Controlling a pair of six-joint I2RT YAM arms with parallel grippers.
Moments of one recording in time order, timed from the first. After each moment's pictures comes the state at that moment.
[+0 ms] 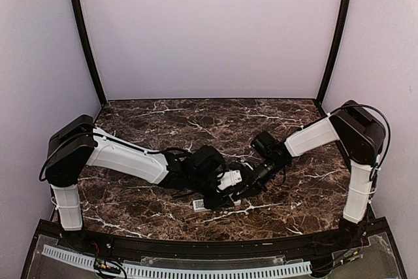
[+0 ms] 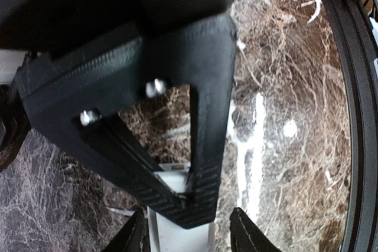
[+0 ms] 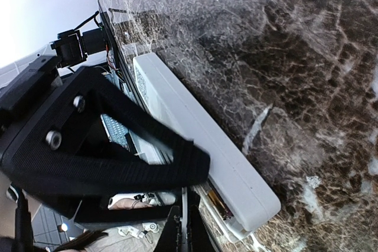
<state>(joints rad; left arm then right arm) -1.12 1.95 1.16 -0.11 0.21 0.23 0.68 1.94 0.98 -0.37 -1.10 0.40</state>
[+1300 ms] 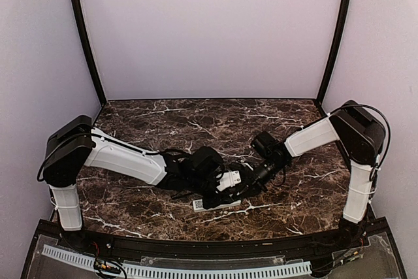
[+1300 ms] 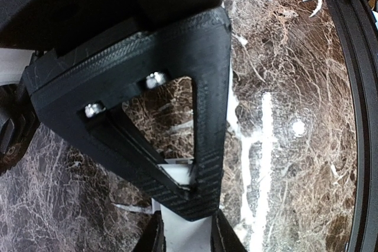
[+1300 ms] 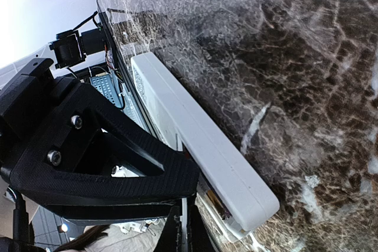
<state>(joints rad) -1.12 1.93 1.14 -0.08 0.19 0.26 0.68 1.94 0.98 -0.37 -1.09 0.41</state>
